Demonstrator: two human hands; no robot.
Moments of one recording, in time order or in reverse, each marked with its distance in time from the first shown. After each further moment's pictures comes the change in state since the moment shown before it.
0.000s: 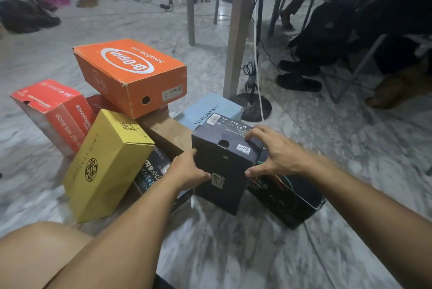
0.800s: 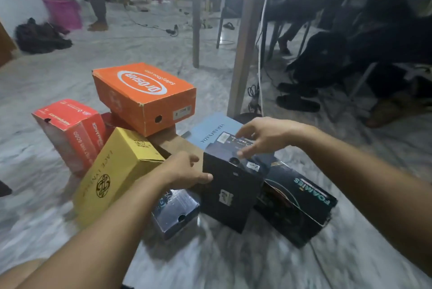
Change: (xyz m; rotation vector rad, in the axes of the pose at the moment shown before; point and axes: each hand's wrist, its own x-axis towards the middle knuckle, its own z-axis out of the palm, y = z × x) left_hand -0.027 0.012 -0.074 0.114 -0.084 0.091; right_hand 0.042 -0.086 -0.080 -0.143 -0.237 0.132
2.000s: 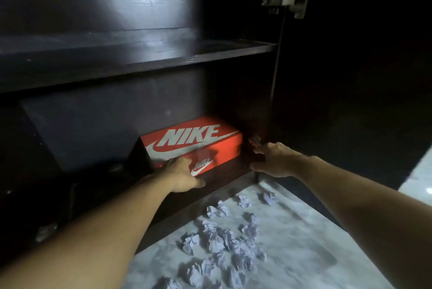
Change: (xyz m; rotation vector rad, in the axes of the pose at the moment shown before) left_hand -0.329 -0.609 -0.222 -0.197 0.828 -1.121; right_hand 0.263 -0.771 0.219 -0.268 -0.052 -1.065
